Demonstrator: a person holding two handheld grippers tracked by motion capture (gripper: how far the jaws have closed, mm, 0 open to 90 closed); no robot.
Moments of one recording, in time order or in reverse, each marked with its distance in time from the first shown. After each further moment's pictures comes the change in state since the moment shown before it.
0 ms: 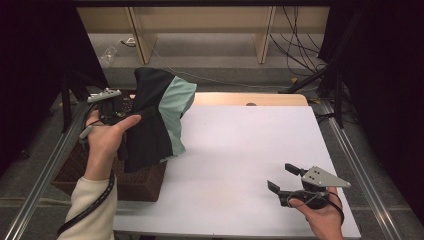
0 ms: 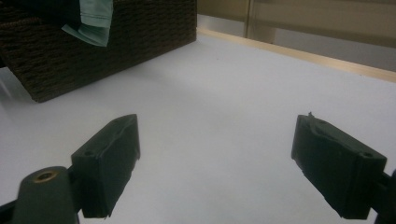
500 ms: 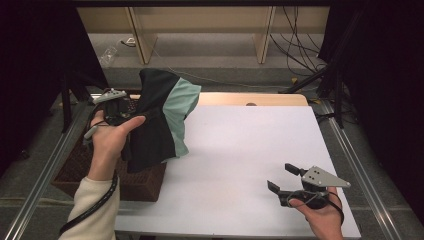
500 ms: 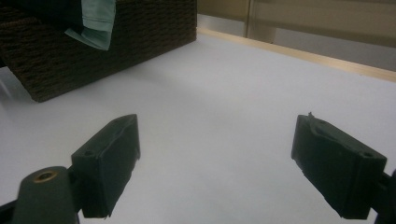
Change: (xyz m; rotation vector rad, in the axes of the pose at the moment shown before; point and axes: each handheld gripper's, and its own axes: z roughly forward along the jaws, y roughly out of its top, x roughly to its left) left arm -0.006 -0.002 0.006 0.011 -0.017 0.011; right arm 0.000 0.000 0.000 0.002 0.001 -0.002
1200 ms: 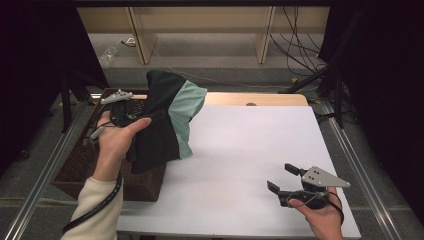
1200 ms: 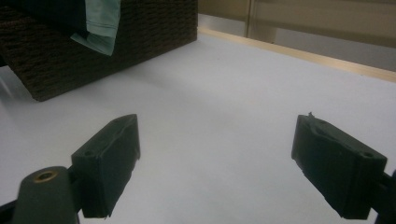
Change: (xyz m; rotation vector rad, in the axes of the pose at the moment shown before) left arm -0.008 -0.003 0.008 0.016 -0.017 0.019; right arm 0.000 0.000 0.000 0.000 0.002 -0.002
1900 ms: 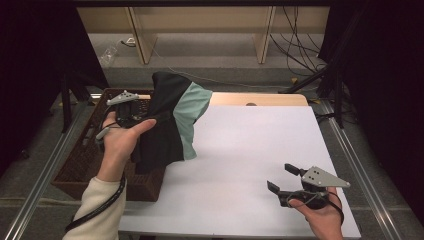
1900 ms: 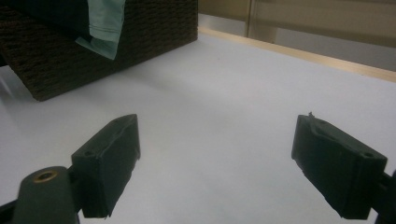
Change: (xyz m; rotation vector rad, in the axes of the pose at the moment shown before) left arm -0.007 -0.003 0.008 0.008 -0.023 0.009; right arm 0.000 0.000 0.000 0.000 0.001 -0.001
